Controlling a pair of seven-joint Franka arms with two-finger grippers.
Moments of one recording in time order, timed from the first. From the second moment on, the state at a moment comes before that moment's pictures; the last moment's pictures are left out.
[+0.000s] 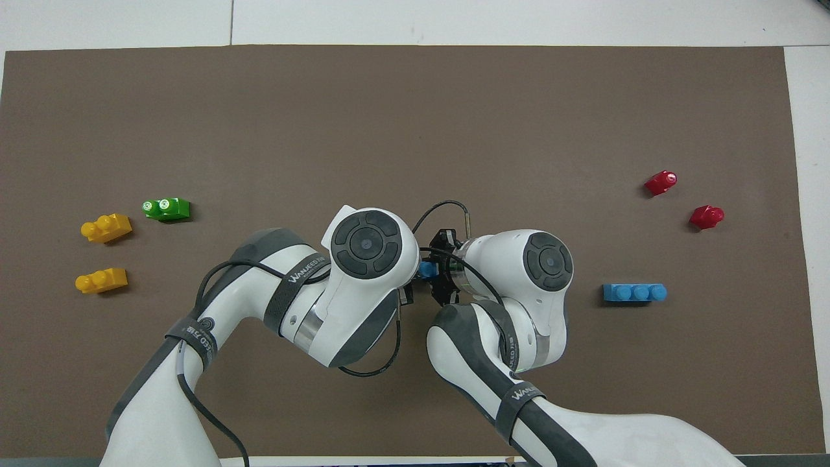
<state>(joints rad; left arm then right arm) -0.67 0.23 -0.06 -1.94 -0.05 2.20 -2.40 0.53 0.26 0.07 -2.16 0.57 2.60 1.68</state>
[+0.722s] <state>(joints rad) -0.67 0.22 -0.06 -1.96 -0.05 2.25 -2.36 0.53 0.26 0.07 -2.16 0.57 2.60 1.68</state>
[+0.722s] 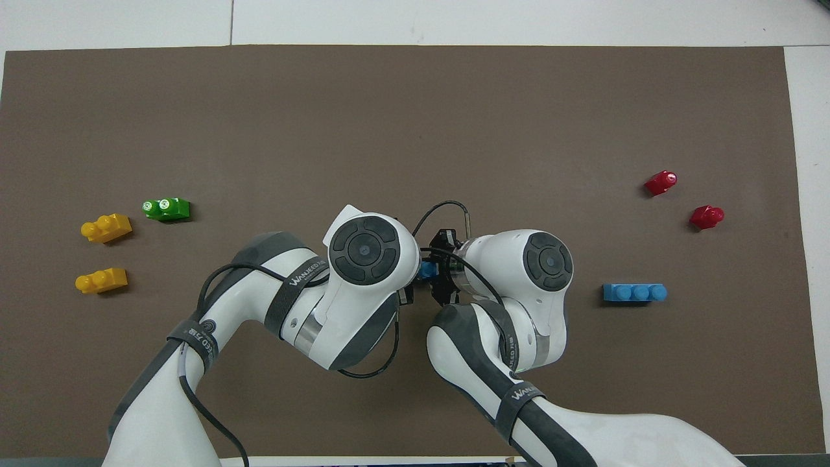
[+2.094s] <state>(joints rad) -0.67 0.22 -0.06 -2.02 -0.05 2.32 -2.26 0.53 0.26 0.07 -2.16 0.57 2.60 1.68</state>
